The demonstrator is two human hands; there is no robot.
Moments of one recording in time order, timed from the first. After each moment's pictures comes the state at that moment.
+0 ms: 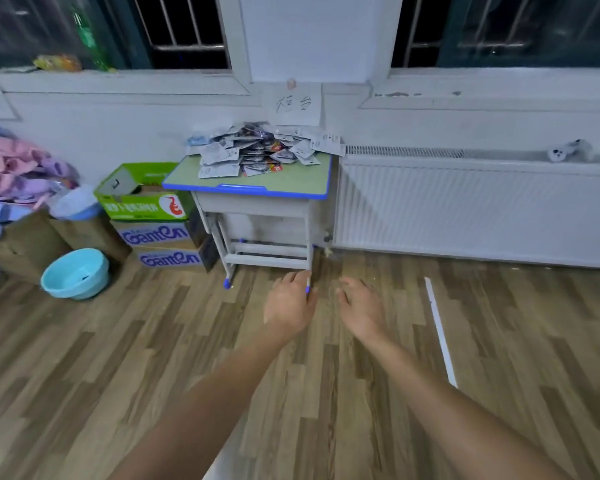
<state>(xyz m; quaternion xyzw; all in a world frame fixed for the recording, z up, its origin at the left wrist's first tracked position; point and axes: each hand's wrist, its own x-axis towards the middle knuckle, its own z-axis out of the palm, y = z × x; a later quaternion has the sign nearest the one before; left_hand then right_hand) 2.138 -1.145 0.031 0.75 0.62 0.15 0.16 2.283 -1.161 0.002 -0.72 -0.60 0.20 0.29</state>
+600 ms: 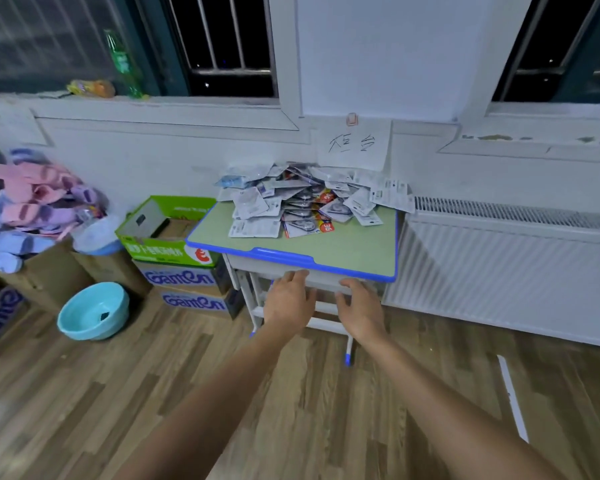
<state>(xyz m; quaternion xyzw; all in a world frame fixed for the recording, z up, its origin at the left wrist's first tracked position) 2.052 -0.804 0.040 0.70 0.68 0.14 0.16 2.193 -0.805 0.006 -0.68 -0.61 0.25 0.30</state>
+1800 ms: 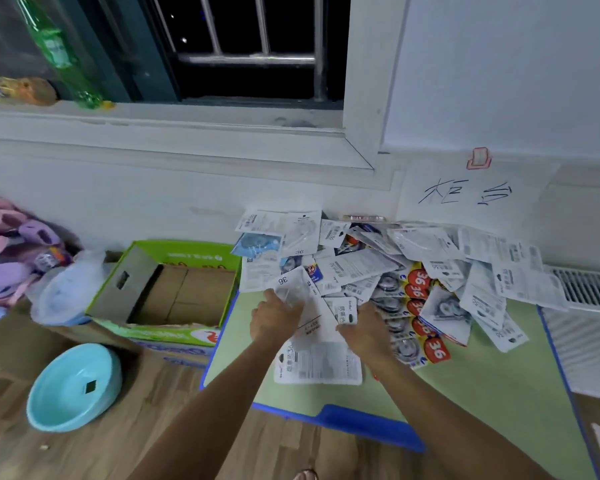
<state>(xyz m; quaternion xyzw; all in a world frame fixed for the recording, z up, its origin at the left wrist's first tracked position) 1.840 -0.356 -0.035 0.54 0.79 0.07 0.29 2.007 -0.386 -0.046 -0.76 -0.49 0.38 0.18</state>
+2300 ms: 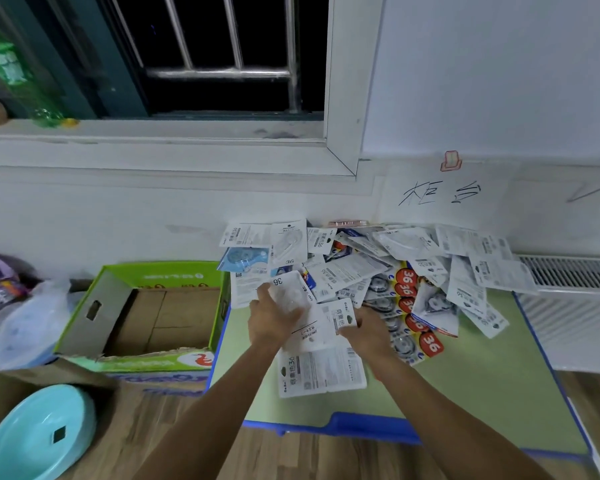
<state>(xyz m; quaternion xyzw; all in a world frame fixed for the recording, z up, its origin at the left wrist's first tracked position) 1.829 -0.339 -0.037 0.54 0.74 0.21 0.33 1.998 -0.388 -0.041 -0.76 -0.42 0.41 0.28</state>
